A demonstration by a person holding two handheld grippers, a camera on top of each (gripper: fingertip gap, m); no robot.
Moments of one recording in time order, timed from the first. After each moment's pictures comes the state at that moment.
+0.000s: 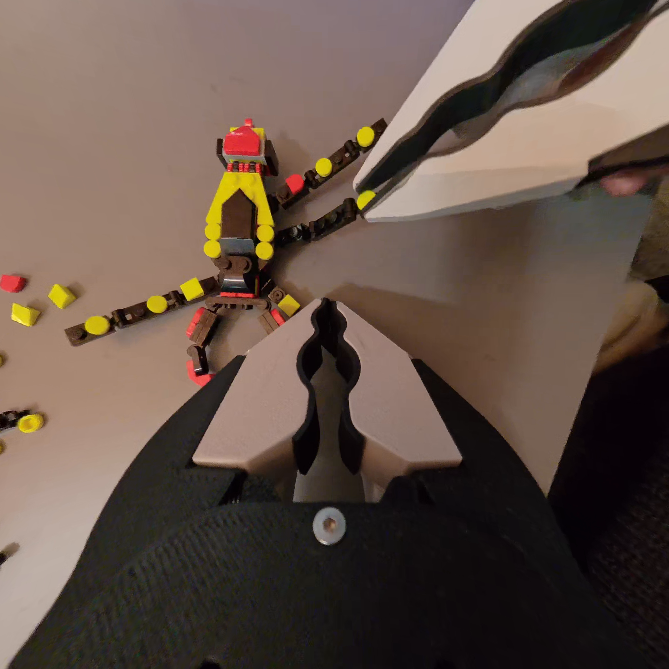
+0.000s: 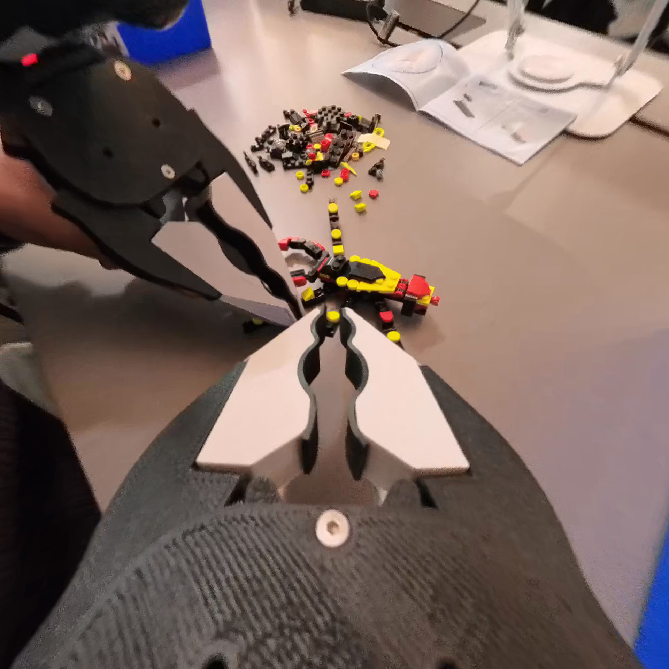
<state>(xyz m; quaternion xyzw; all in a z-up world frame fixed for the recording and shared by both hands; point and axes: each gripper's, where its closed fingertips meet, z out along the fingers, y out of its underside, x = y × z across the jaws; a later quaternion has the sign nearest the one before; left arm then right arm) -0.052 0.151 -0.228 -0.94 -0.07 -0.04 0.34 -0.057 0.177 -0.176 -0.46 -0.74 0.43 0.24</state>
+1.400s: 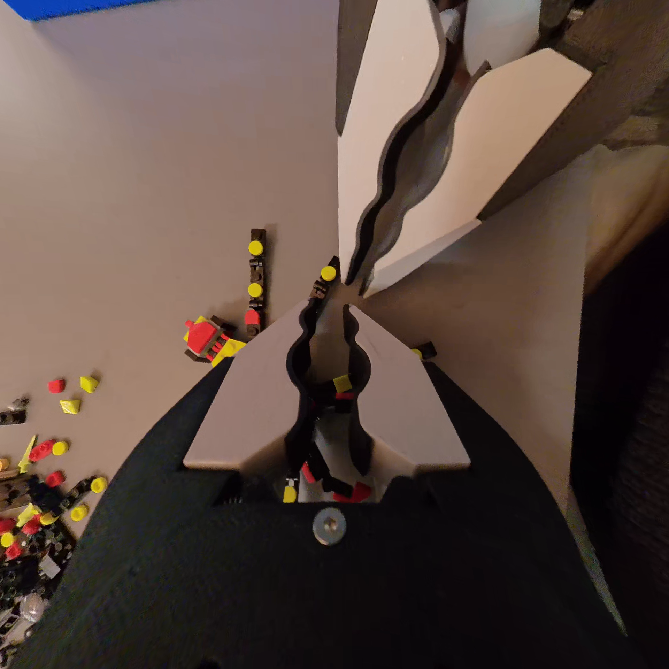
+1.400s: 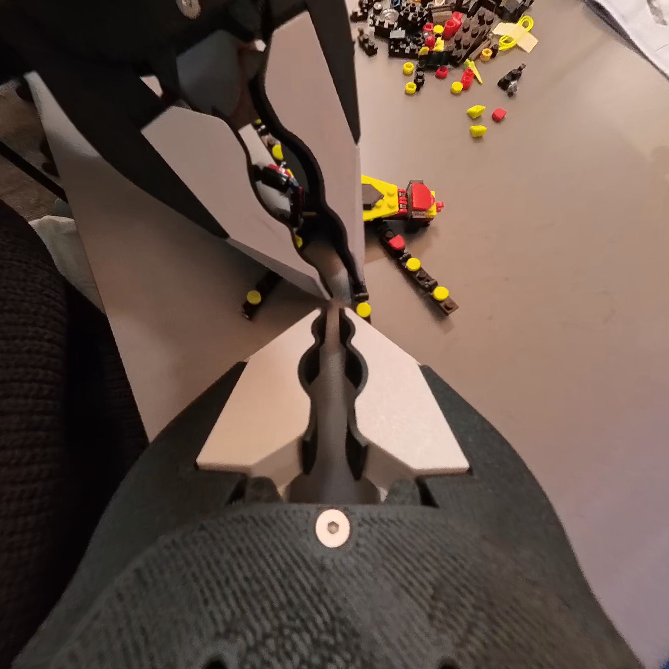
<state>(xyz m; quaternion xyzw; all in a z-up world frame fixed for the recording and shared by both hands) -0.025 0.147 -0.219 -0.93 0.13 0.01 0.34 -0.018 0.145 -0.213 -0.38 -0.83 0.36 0.17</state>
